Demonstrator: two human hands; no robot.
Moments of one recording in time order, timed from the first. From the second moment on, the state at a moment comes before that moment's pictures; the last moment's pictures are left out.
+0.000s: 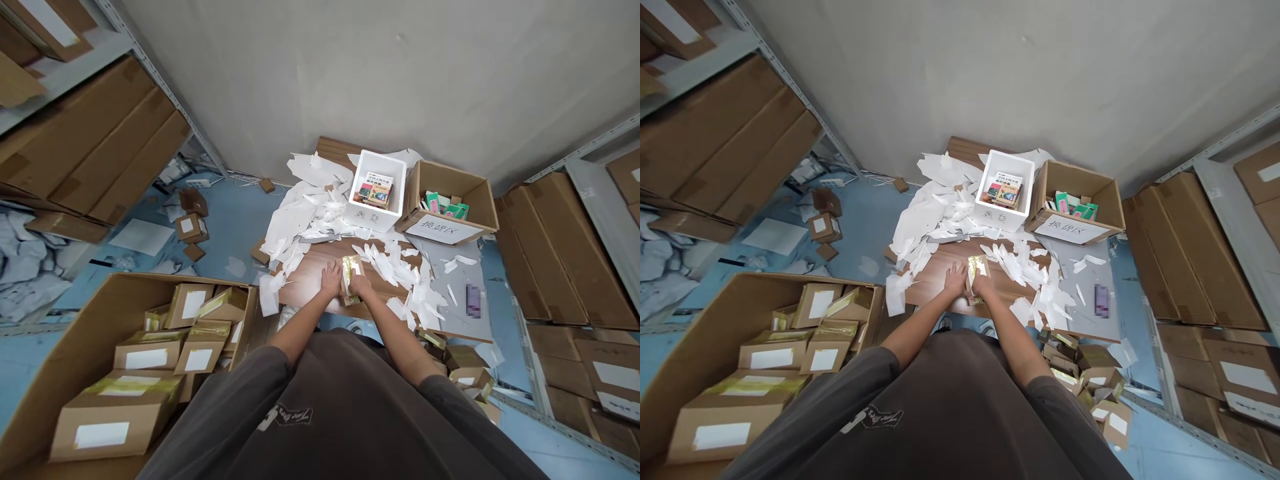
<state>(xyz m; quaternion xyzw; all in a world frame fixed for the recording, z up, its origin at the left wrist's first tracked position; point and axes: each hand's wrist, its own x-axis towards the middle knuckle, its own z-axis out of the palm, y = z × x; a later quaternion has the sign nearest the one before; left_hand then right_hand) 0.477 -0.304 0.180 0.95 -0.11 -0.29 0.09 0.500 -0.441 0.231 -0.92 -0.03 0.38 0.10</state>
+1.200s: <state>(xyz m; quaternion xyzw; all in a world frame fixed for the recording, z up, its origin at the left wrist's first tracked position) 0.444 -0.353 0.185 0.91 -0.30 -0.25 0.12 0.434 -0.541 0.167 -0.90 0.25 0.20 0.31</state>
